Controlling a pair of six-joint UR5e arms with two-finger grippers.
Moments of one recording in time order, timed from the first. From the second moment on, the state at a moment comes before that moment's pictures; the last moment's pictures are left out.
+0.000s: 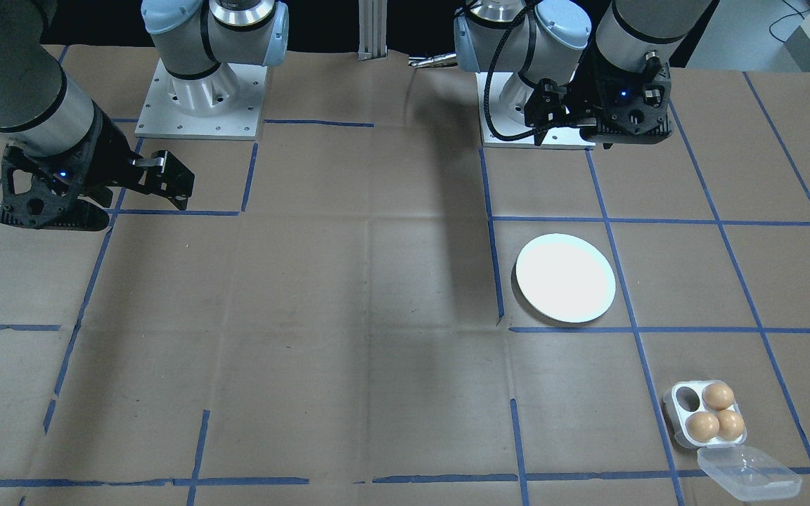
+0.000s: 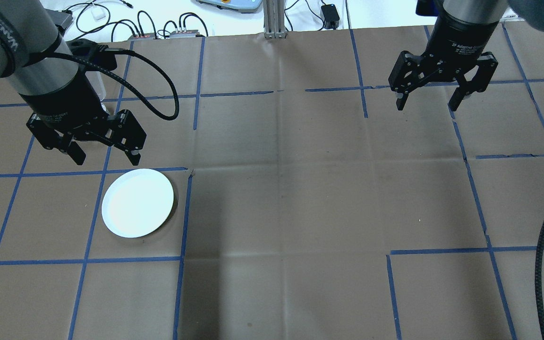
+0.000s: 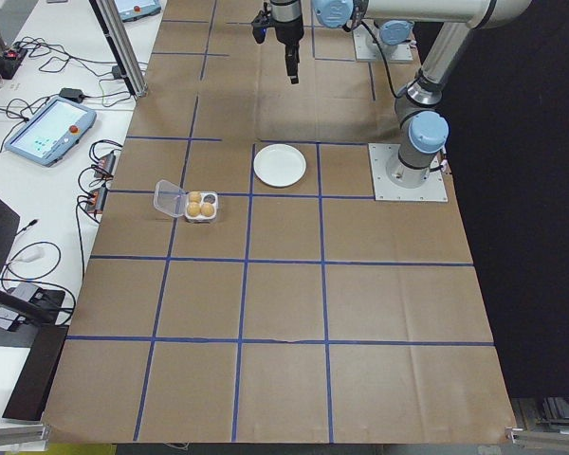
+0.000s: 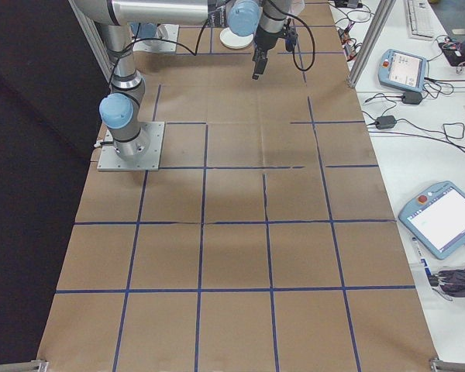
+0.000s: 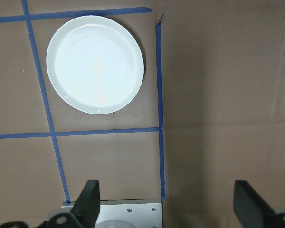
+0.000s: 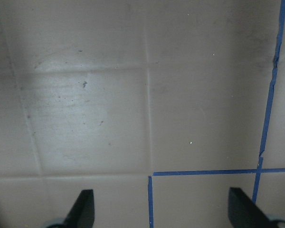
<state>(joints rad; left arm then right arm) -1.52 -1.49 -1.62 -1.76 1.62 0.08 1.51 -1.42 1.43 -1.38 -1.54 -0.02</state>
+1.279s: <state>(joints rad) -1.20 -1.97 -1.49 -1.27 1.72 0.37 1.51 -1.42 1.43 -1.38 -1.54 -0.02</state>
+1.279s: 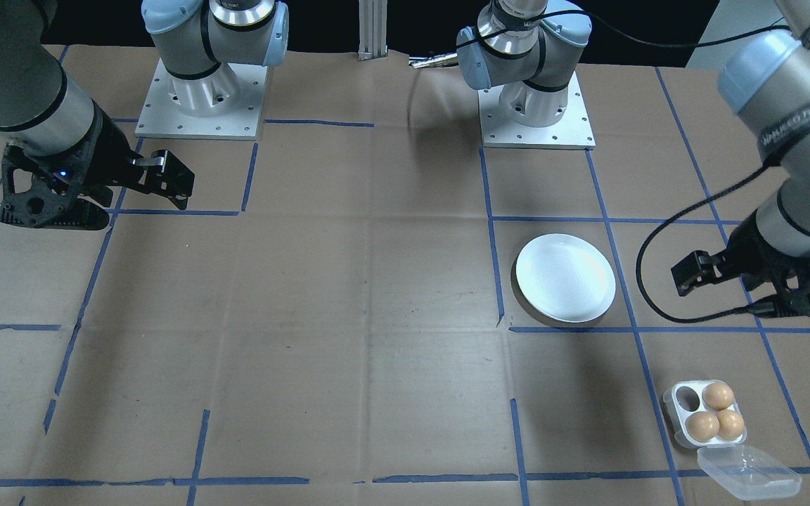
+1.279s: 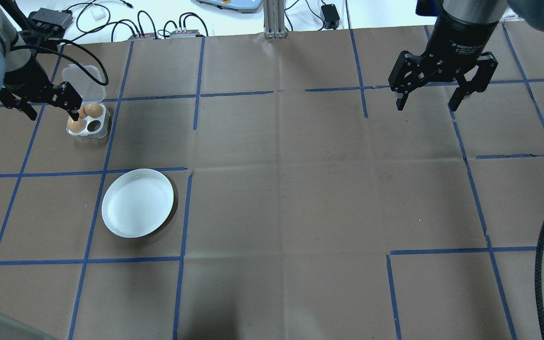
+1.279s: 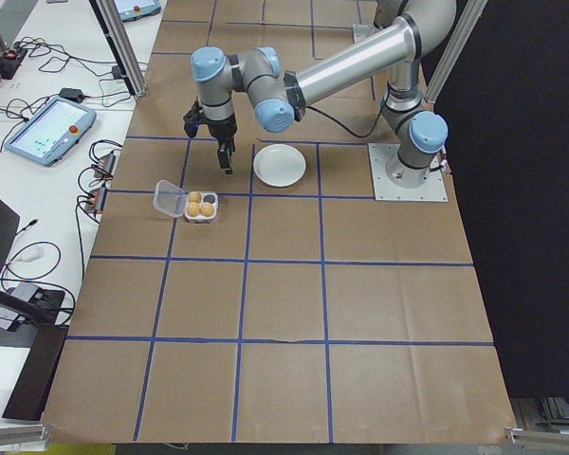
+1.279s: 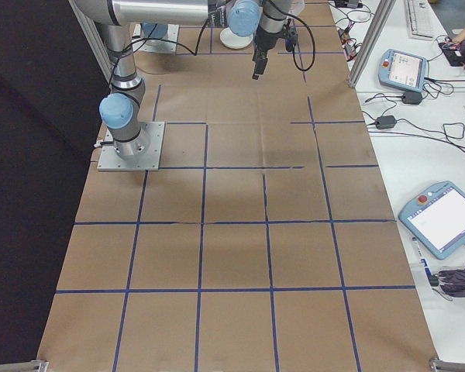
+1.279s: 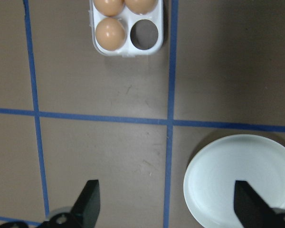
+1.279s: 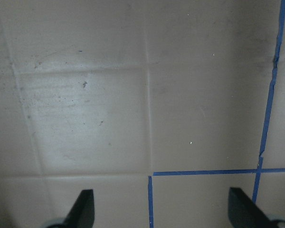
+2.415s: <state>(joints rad) -1.15 -2.26 -1.31 -1.24 1.69 0.46 1.51 -1.42 1.43 -1.38 -1.54 -0.02</state>
